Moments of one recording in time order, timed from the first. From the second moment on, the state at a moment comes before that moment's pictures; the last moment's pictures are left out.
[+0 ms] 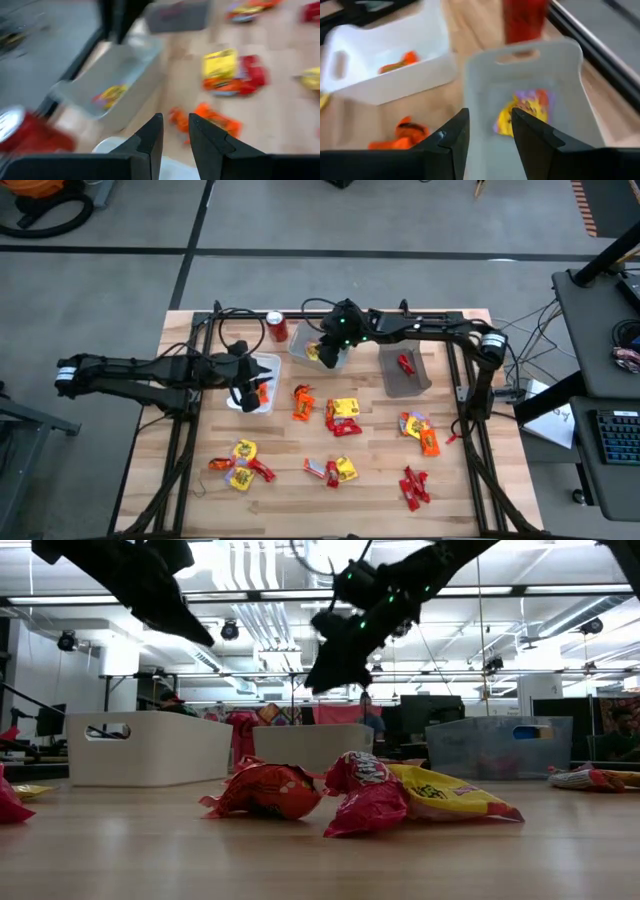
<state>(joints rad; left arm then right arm) 0.04 0.87 0.67 -0.38 -0.24 0.02 -0.40 1.84 1.39 -0.24 -0.19 0.08</state>
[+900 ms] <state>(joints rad) 0.32 0.63 0.67 -0.40 -0.05 -0.63 -0.71 1.72 1.32 -0.24 -0.40 0.12</state>
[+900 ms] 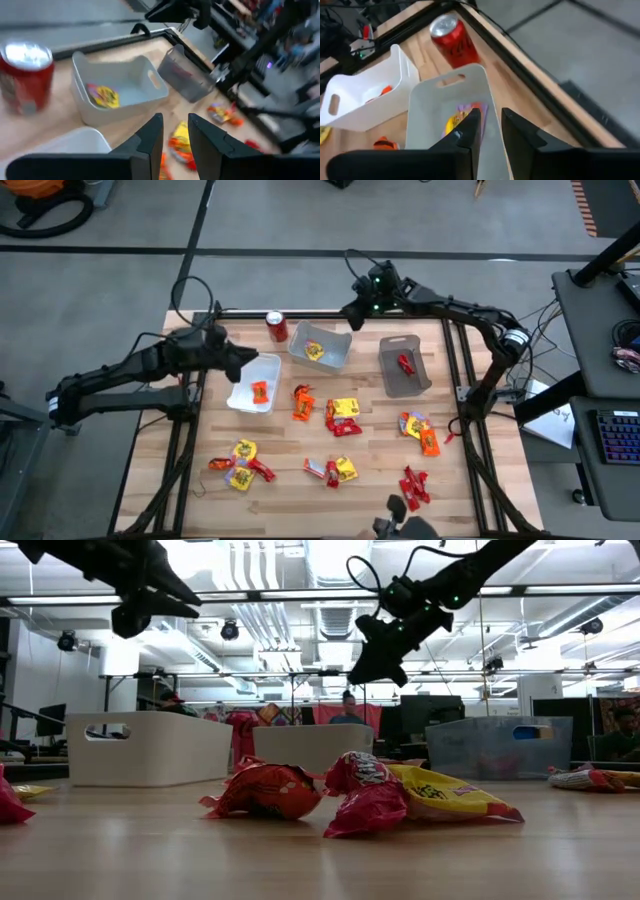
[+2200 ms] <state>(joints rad) 0.31 0.81 0.67 -0.54 -0.04 -0.49 -0.54 1.69 1.22 -0.37 -0.24 -0.12</state>
